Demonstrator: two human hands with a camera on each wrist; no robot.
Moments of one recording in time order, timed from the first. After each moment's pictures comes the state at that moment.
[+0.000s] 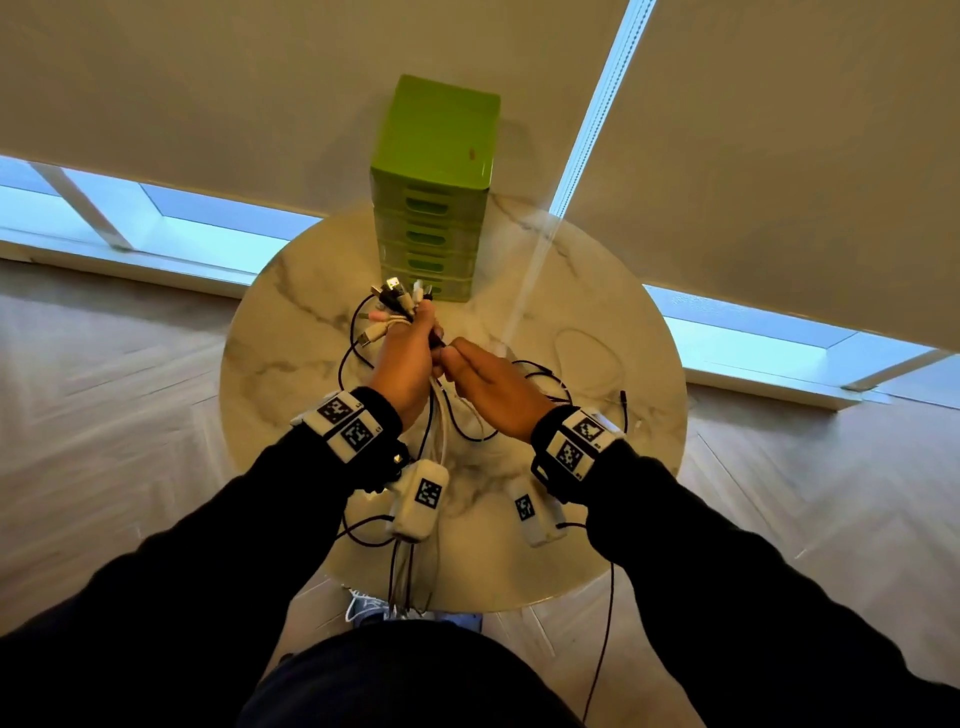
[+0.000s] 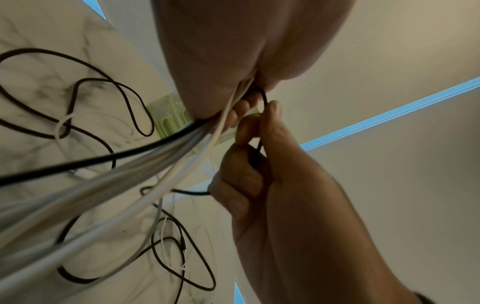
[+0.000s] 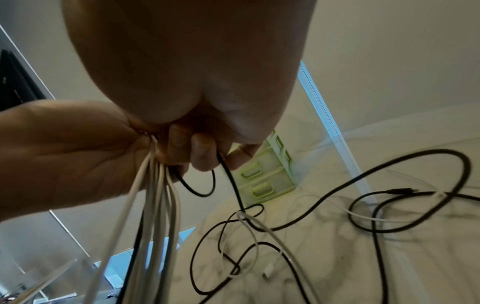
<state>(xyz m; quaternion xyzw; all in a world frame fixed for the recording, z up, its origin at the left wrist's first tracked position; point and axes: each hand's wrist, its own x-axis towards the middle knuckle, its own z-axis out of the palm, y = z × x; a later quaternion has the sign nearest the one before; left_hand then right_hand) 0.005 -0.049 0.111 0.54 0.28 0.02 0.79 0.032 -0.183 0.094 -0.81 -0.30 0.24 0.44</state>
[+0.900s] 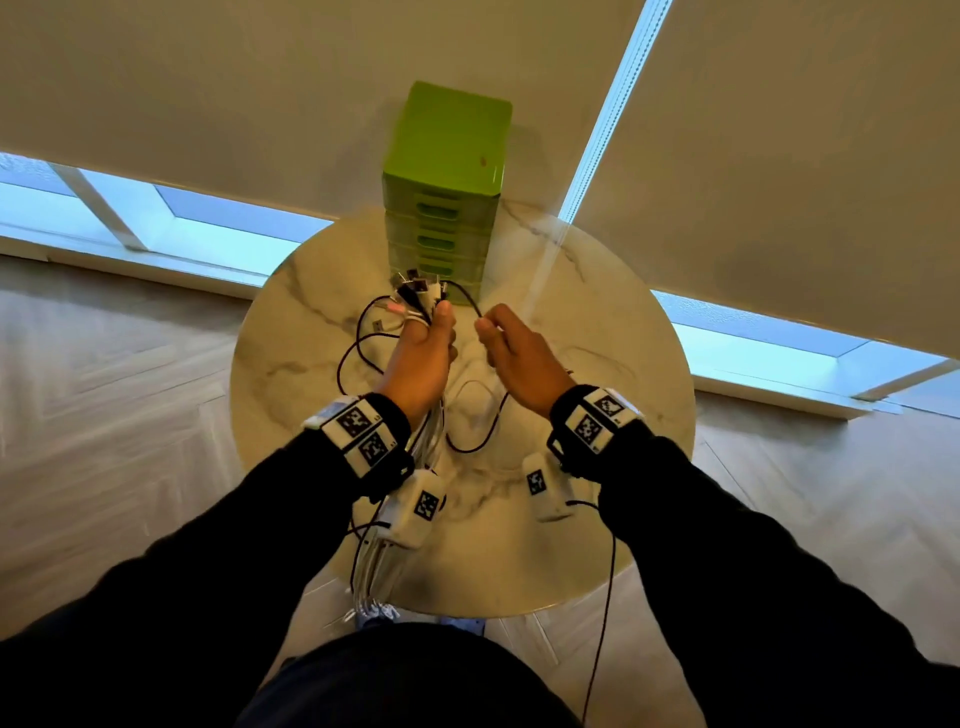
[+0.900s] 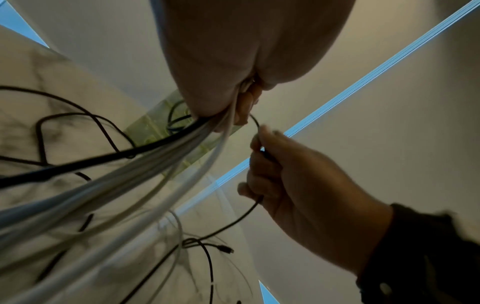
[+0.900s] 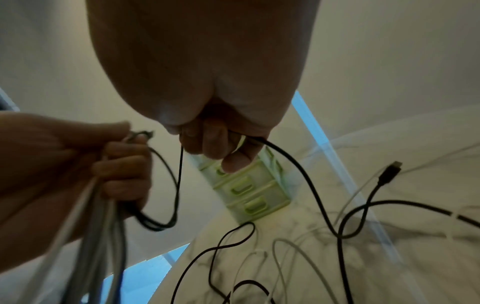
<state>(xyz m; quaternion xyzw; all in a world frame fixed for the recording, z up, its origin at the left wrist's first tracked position) -0.001 -0.050 0.121 0.65 0.21 0.03 0.73 0.061 -0.187 0.109 -0.87 -0.24 0.15 0.40</state>
